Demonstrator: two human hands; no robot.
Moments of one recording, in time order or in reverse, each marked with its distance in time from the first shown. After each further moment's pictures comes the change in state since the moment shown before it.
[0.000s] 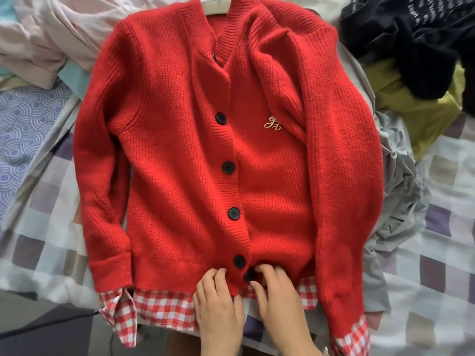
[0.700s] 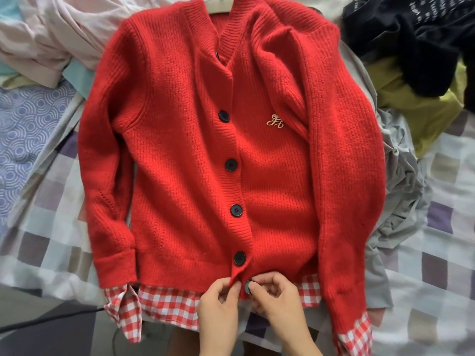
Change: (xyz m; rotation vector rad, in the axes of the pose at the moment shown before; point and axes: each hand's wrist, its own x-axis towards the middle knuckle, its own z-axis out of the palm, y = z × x) left_hand 0.009 0.015 -0.037 -0.796 -0.218 -0.554; right_hand -0.005 -0.021 -0.012 0.937 -0.140 0.597
